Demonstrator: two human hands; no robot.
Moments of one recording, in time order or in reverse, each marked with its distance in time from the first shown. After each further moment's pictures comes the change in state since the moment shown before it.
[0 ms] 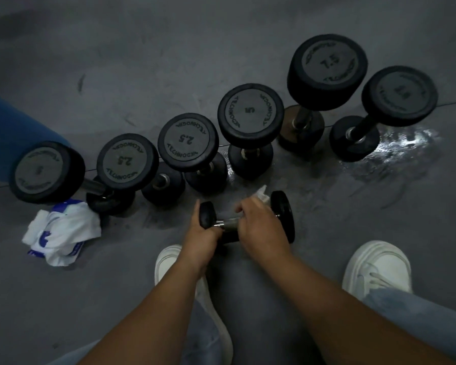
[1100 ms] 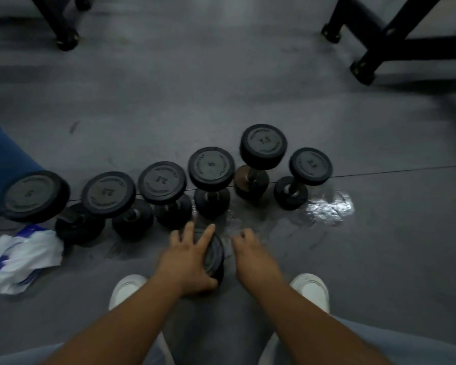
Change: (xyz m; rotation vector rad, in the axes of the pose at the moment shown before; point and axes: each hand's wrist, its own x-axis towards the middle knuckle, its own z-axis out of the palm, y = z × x) left_hand -0.076 0.064 0.028 1.421 -0.128 0.463; right_hand -0.043 0.007 -0.107 -0.459 -0.192 -0.044
